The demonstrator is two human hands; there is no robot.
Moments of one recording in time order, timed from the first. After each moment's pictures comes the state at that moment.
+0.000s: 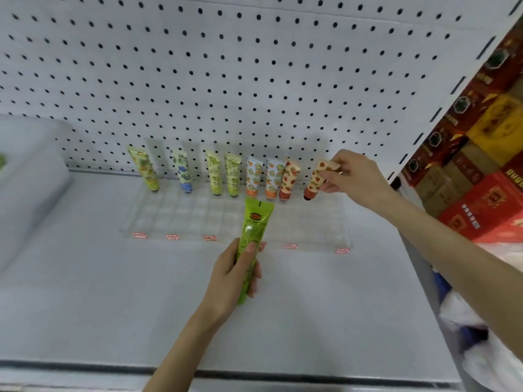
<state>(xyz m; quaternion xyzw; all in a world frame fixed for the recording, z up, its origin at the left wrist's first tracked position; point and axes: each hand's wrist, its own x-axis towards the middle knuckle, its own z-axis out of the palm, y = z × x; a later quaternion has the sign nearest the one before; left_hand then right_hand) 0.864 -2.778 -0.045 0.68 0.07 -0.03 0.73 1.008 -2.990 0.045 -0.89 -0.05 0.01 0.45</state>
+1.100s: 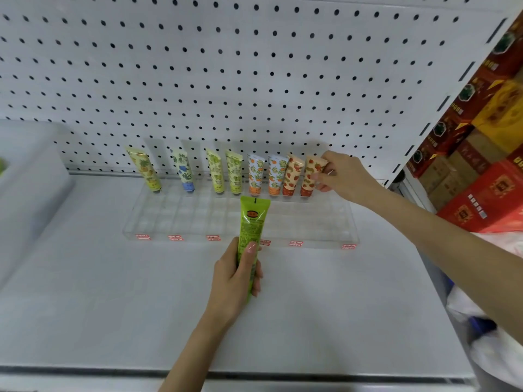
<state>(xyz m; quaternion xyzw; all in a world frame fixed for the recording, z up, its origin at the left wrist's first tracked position) 0.864 -2.776 -0.056 0.72 0.06 0.03 0.69 1.034 -2.981 0.015 -0.93 -0.10 0.04 0.36</state>
